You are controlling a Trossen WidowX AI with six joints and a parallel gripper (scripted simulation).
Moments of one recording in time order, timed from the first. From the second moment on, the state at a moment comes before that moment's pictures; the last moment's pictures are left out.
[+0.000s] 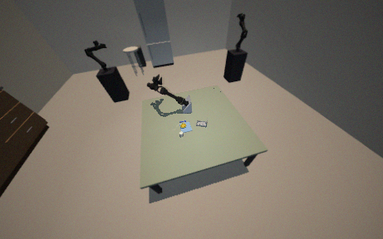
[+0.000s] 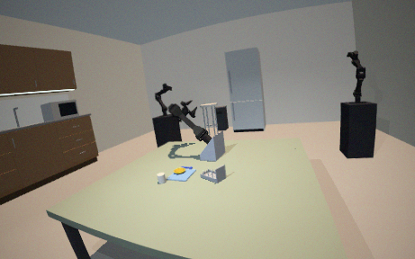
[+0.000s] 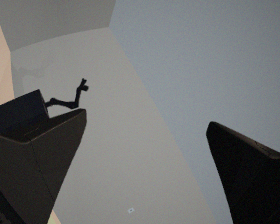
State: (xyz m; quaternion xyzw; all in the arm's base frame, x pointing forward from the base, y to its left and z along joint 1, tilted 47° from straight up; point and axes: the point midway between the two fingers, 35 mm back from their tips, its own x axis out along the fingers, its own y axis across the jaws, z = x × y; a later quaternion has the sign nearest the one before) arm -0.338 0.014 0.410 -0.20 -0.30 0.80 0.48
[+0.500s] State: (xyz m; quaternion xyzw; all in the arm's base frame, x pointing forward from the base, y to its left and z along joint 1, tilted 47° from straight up) arm -0.339 -0.062 0.402 -0.17 -0.31 0.86 0.36
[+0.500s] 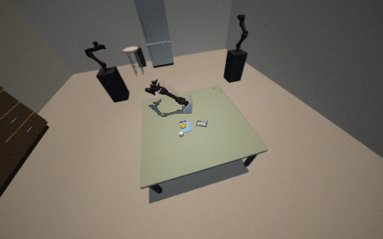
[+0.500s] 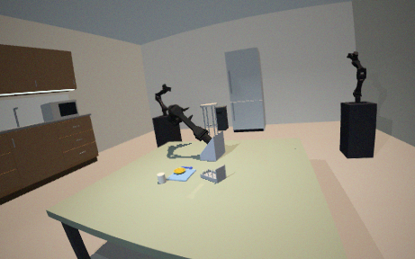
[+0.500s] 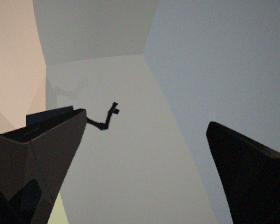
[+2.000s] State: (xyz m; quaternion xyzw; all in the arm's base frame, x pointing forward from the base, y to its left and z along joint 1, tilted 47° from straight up) arm -0.052 -0.371 0.333 -0.02 -0.38 0.86 -0.34
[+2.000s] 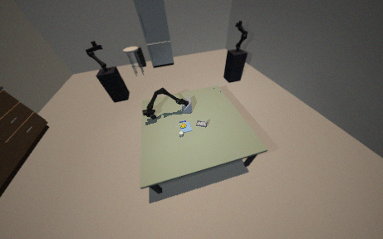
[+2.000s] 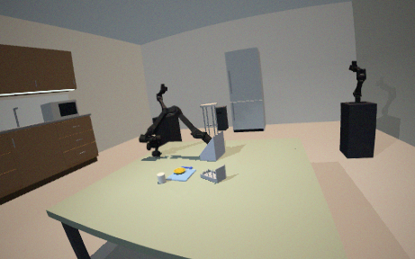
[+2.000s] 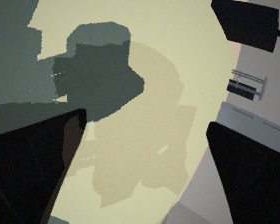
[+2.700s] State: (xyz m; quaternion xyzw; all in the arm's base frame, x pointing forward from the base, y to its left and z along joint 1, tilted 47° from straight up) arm 0.164 -0.344 0.247 0.05 -0.46 0.65 -0.59
